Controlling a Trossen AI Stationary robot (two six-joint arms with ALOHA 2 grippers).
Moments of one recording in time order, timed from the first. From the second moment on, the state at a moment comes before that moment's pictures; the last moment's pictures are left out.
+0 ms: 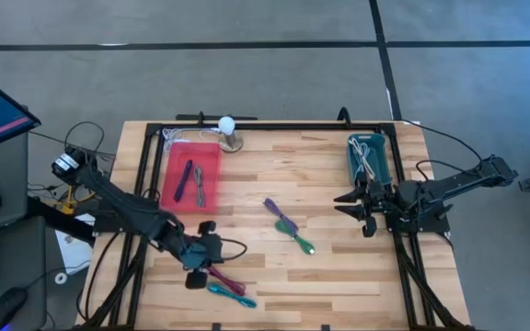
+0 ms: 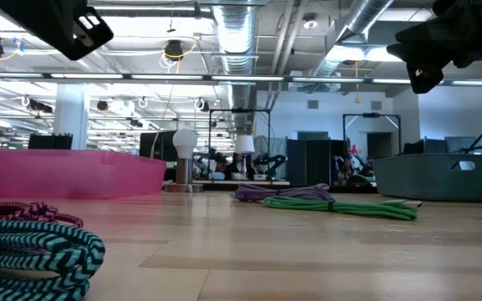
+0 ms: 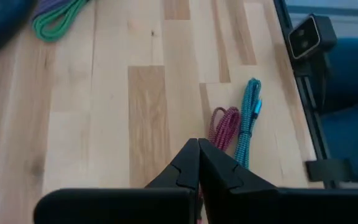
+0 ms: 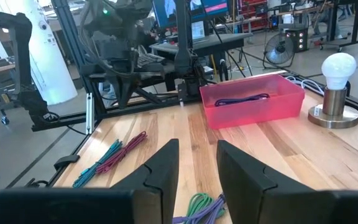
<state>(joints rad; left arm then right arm) -0.63 1.19 0.89 -0.43 -0.22 -0.44 0.30 0.40 0.16 0.19 0.32 0.21</state>
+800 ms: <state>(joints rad) -0.58 1.35 0.99 -0.43 -0.10 -0.48 0.30 0.40 0.16 0.18 0.32 0.21</state>
